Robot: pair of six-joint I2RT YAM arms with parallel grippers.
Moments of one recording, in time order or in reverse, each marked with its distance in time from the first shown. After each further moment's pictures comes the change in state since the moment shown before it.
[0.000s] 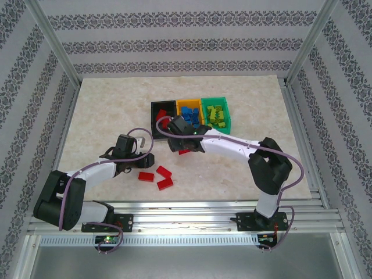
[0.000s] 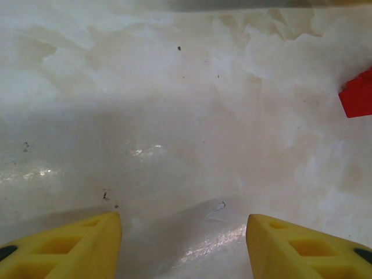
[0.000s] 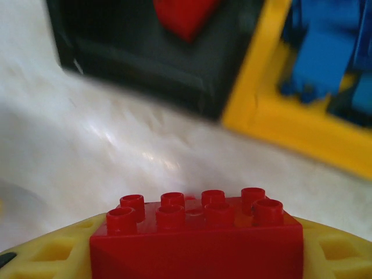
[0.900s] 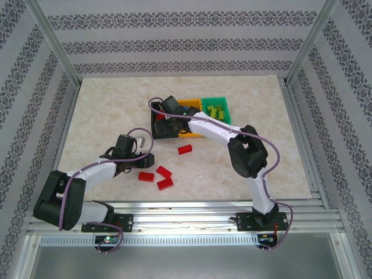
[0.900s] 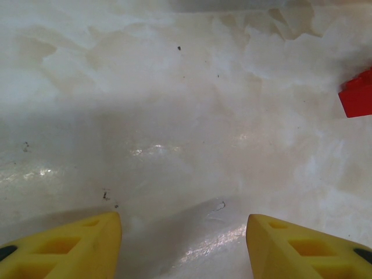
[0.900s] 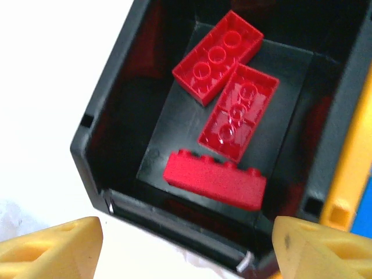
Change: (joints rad) left arm 0.000 0.000 0.000 0.000 0.000 0.000; right arm -0.086 0.278 0.354 -0.029 -0.140 -0.024
